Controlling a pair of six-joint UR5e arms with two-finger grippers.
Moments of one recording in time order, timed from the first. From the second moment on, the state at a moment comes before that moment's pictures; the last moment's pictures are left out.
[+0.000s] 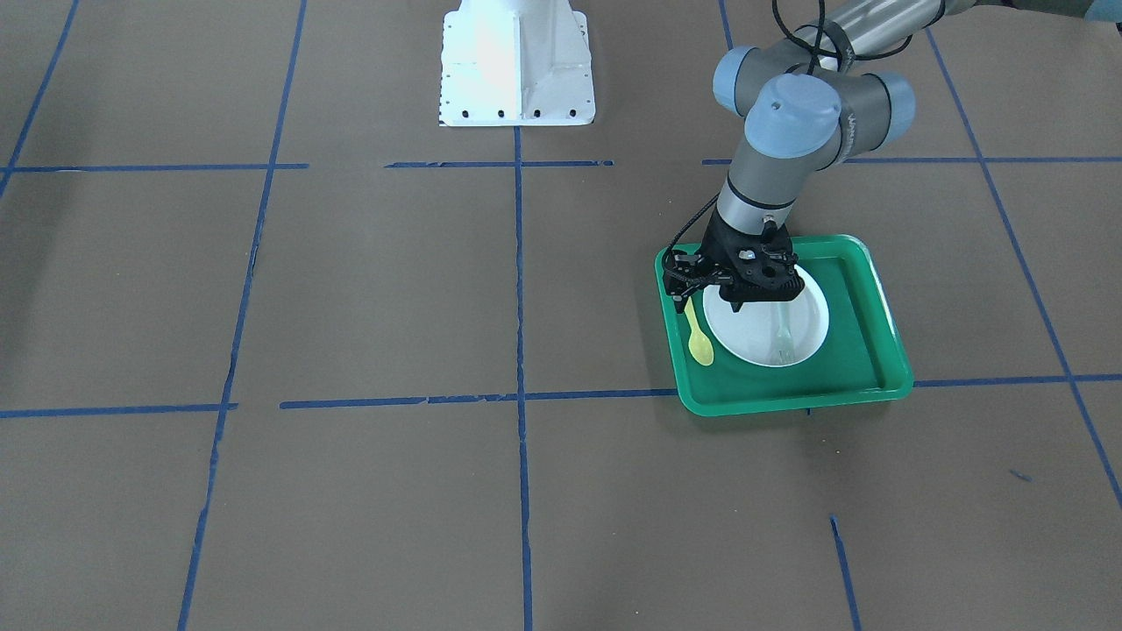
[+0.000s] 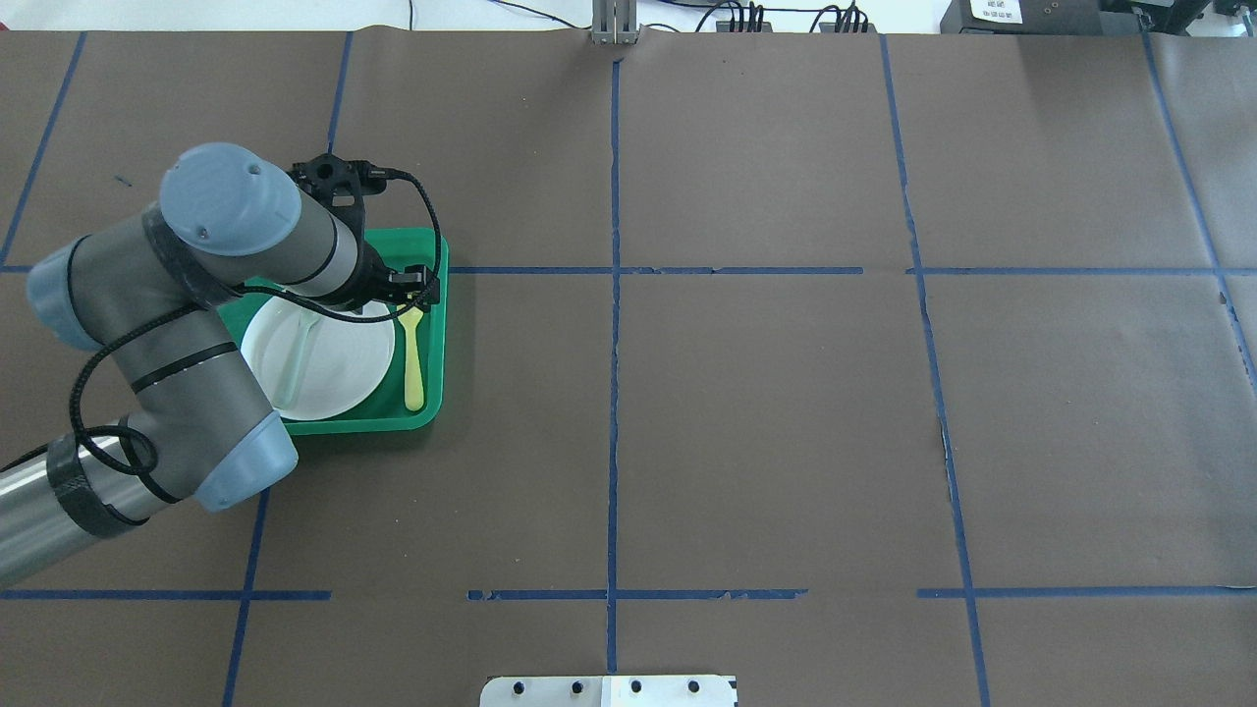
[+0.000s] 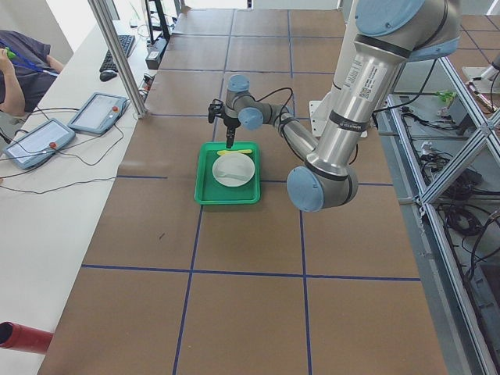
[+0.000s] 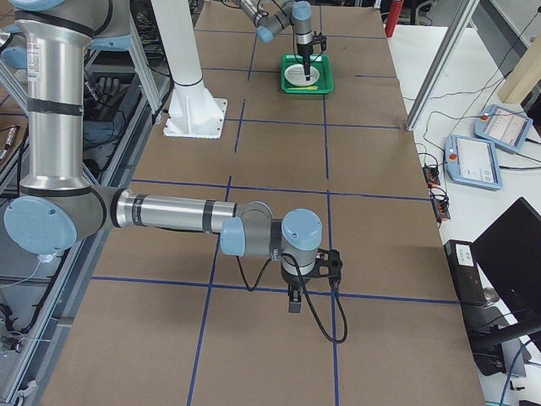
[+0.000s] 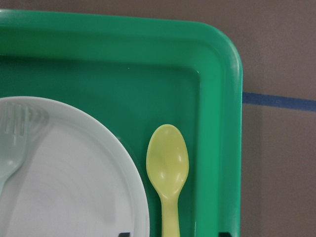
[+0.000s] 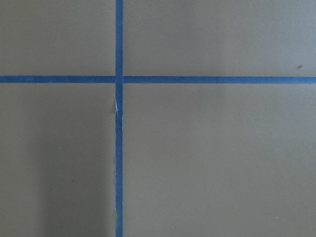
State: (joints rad) left arm -0.72 -2.01 -1.75 -1.80 -1.90 -1.07; right arm 1.58 -1.65 1.61 -1.51 2.28 0.03
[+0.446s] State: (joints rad) left arm -0.94 -1.84 -1.85 -1.78 -2.02 -0.73; right arm 1.58 -1.65 1.61 -1.51 2.28 0.03
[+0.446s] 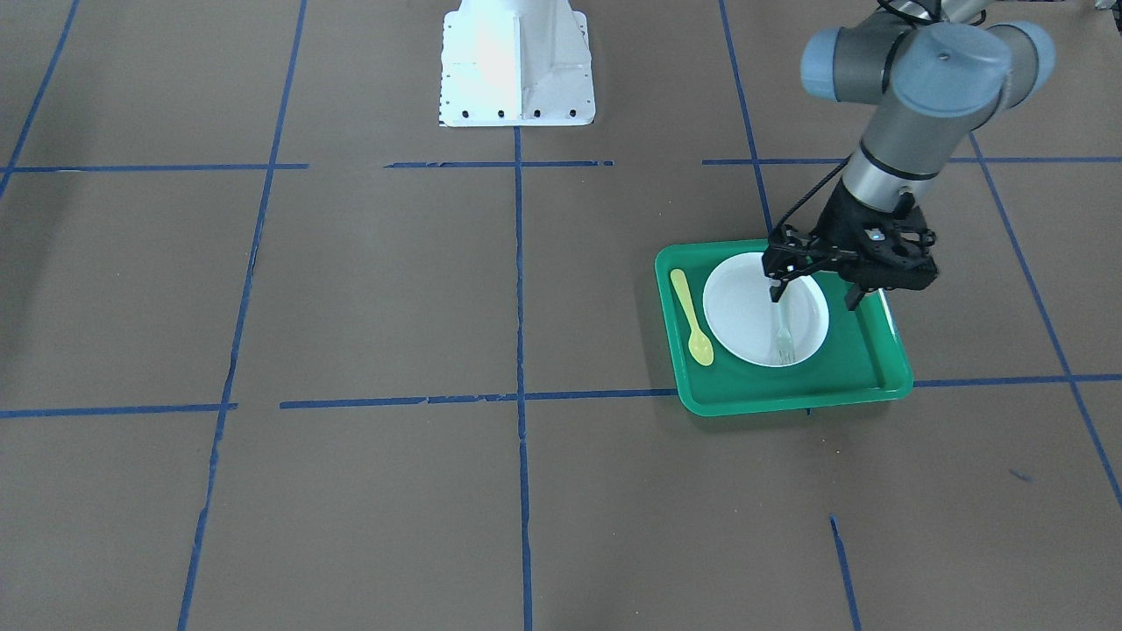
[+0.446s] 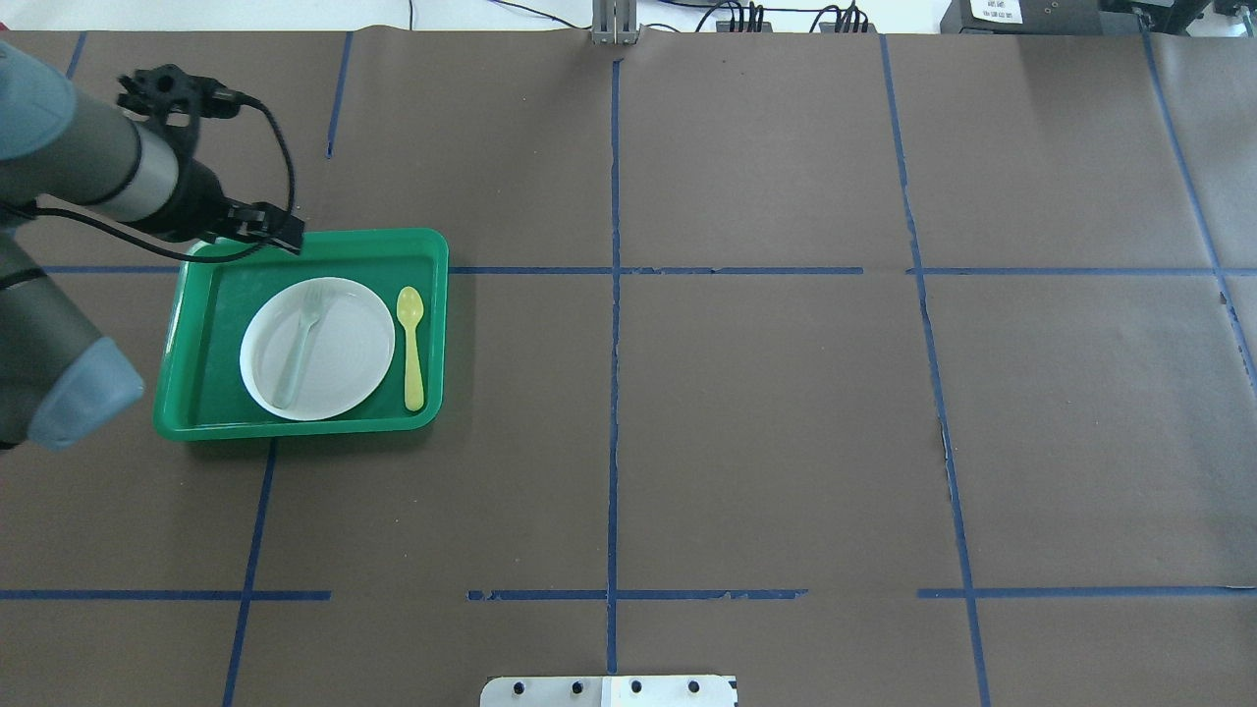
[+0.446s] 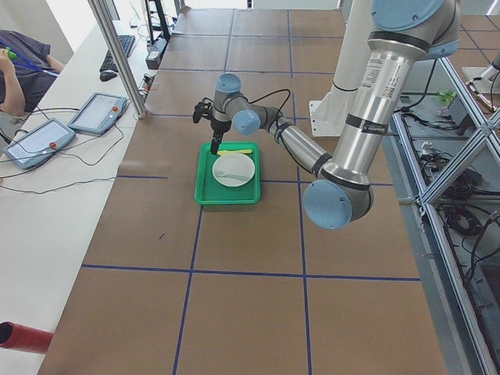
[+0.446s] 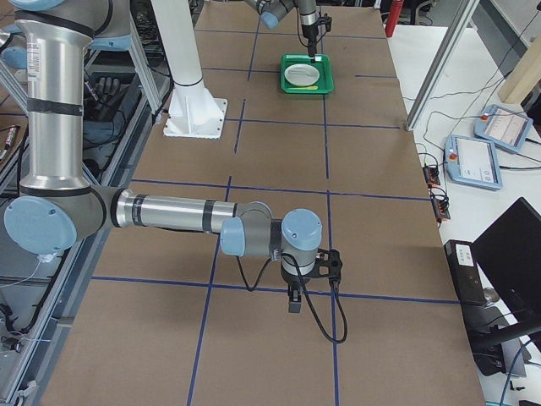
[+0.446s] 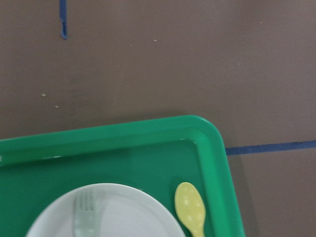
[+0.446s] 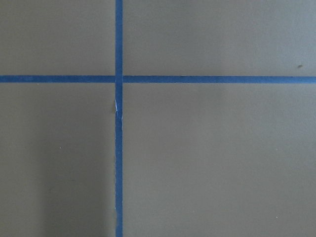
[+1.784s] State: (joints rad) left arm -1.58 -1.41 -1.74 -1.60 -2.26 0.13; right arm 1.58 -1.65 1.61 -1.50 2.28 0.03
